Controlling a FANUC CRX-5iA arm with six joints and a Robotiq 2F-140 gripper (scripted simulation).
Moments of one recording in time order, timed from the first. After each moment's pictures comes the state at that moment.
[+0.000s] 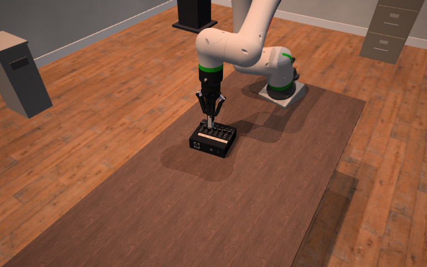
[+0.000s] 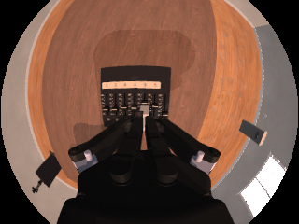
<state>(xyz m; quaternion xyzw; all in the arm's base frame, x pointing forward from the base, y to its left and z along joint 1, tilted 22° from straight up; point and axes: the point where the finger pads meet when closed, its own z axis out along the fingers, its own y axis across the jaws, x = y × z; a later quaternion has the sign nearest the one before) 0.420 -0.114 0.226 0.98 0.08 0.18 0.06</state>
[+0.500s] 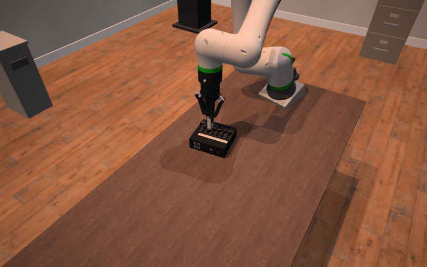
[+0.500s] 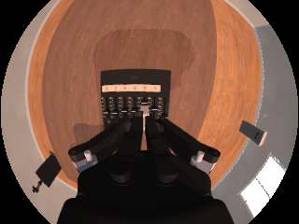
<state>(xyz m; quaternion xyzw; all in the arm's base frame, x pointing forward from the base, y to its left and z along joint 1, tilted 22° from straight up) 0.427 -0.112 0.229 0.98 0.08 0.18 0.06</state>
